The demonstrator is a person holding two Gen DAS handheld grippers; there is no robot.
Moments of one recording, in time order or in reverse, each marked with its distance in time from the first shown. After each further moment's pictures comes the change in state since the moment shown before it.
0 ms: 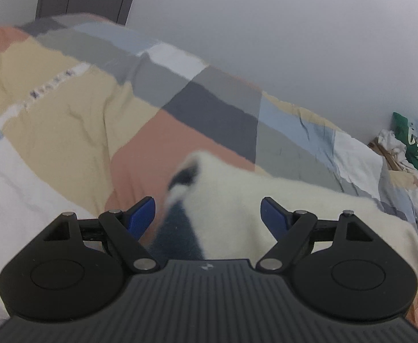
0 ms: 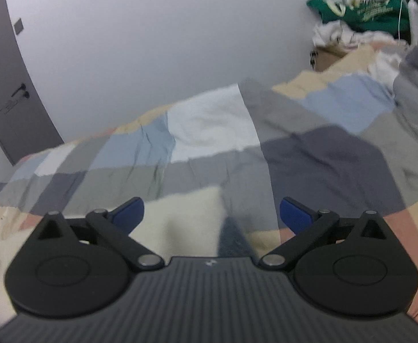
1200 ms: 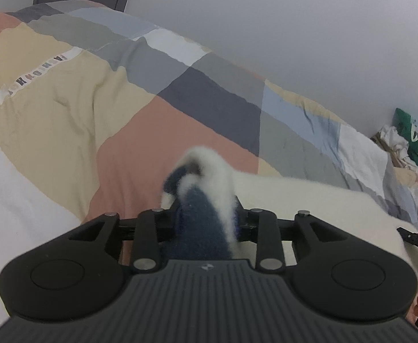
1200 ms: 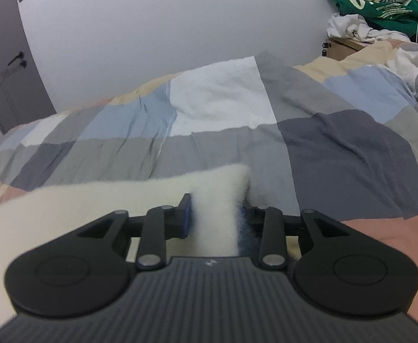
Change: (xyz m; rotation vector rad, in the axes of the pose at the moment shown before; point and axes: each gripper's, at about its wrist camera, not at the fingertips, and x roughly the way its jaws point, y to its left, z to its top) left arm 0.028 -0.003 0.006 -0.003 0.030 -0.009; right arm 0.043 0.024 -0.017 -0.084 0.039 -0.023
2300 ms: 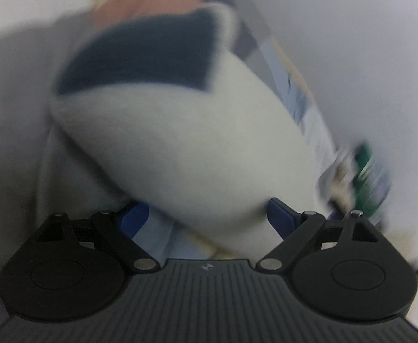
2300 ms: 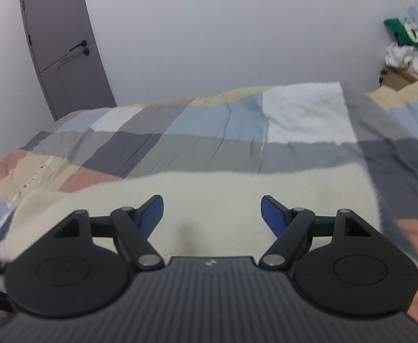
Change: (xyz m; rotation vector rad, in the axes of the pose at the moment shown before) left arm -0.027 0.011 -0.091 -0.595 0.281 -0.264; right arm -0.048 0.092 -0.016 -0.125 -0.017 0.197
